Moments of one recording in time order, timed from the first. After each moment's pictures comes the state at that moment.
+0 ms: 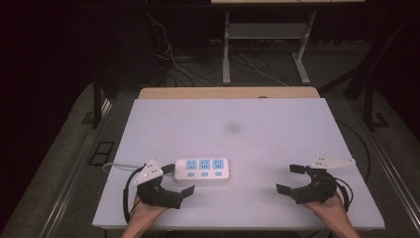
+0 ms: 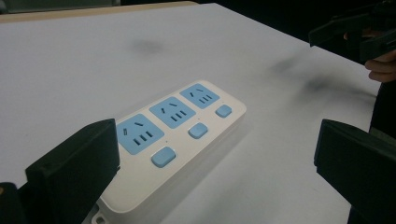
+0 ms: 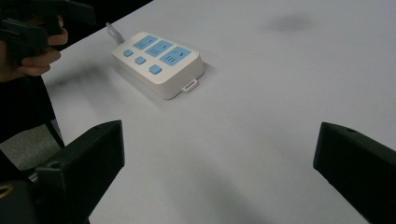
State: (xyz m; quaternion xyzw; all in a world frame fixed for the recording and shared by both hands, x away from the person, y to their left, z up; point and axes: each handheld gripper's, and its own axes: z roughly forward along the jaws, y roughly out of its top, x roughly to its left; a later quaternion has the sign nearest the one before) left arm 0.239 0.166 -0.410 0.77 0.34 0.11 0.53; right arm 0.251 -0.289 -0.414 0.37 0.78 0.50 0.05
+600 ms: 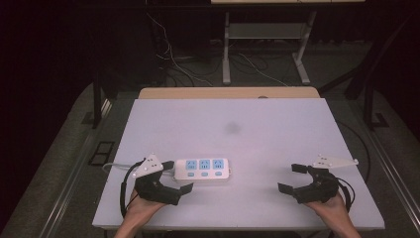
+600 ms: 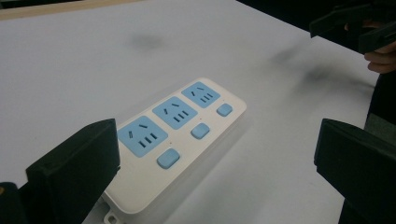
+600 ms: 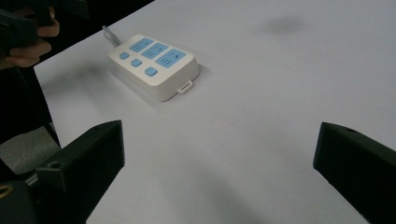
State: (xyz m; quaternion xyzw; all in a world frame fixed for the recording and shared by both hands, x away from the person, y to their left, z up) left arm 0.248 0.168 -0.391 0.79 0.33 0.10 0.51; right arm 0.251 -0.293 -0.413 0.38 0.77 0.50 0.05
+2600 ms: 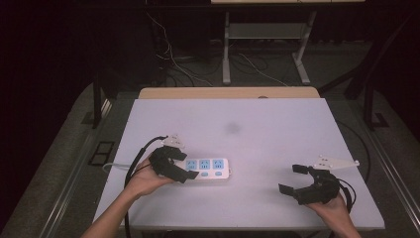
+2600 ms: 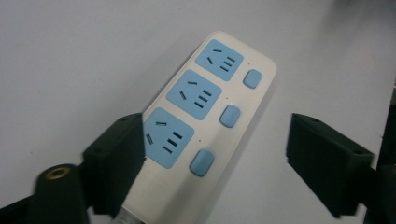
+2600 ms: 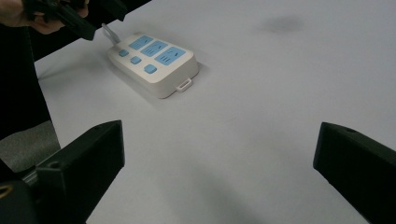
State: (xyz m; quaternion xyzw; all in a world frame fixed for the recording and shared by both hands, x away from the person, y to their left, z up) left arm 0.317 0.140 -0.381 0.89 0.29 0.03 0.35; right arm 0.248 -0.295 -0.414 0.38 0.78 0.50 0.06
